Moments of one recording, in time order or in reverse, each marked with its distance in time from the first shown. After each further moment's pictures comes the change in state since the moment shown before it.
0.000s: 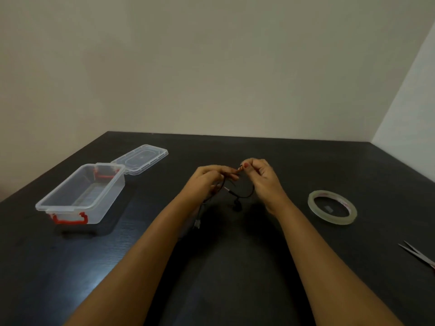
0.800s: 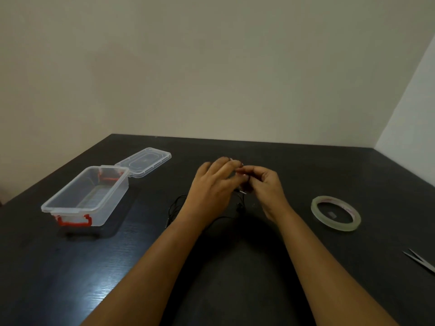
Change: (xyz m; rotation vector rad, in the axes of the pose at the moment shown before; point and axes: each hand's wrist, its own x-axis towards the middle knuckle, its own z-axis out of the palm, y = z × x) left_hand 0.006 -0.024 0.007 1.369 0.333 0.791; right_hand -0.006 -0.006 0.008 0.313 -0.034 0.029
